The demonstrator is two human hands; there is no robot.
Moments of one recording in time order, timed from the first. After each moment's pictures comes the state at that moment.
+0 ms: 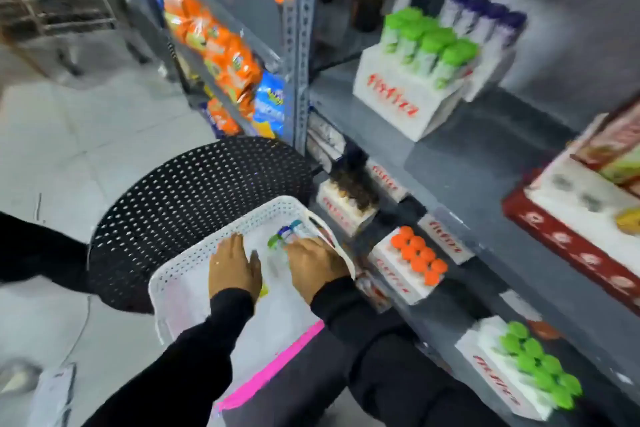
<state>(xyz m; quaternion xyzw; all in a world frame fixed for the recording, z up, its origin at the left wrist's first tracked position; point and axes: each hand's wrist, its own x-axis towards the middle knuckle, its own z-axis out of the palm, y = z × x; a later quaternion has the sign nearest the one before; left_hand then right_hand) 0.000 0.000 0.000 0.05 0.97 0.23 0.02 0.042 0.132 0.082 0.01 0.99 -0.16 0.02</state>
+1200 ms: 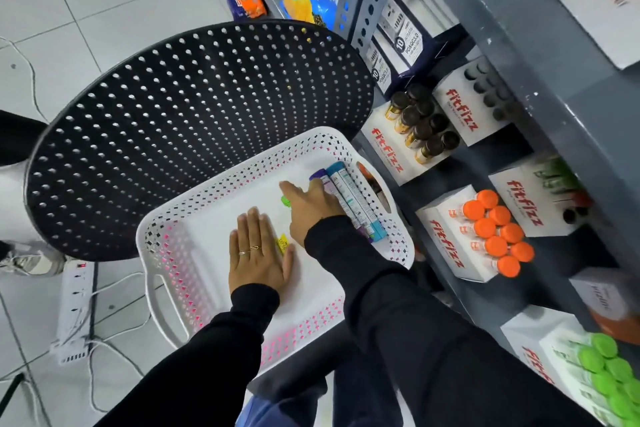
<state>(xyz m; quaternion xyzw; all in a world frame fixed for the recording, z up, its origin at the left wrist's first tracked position) 0.020 -0.011 -0.132 0.03 0.98 0.10 0.16 -0.045 0.107 0.000 0.02 0.95 -0.18 0.27</state>
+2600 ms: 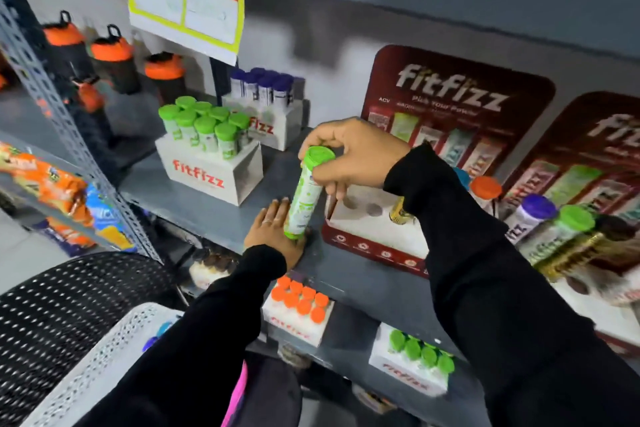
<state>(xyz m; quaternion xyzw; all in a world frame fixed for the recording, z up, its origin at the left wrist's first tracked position) -0.003 0.312 0.144 0.45 0.89 0.09 0.04 0.113 0.386 0.353 0.16 0.90 -0.40 -0.02</state>
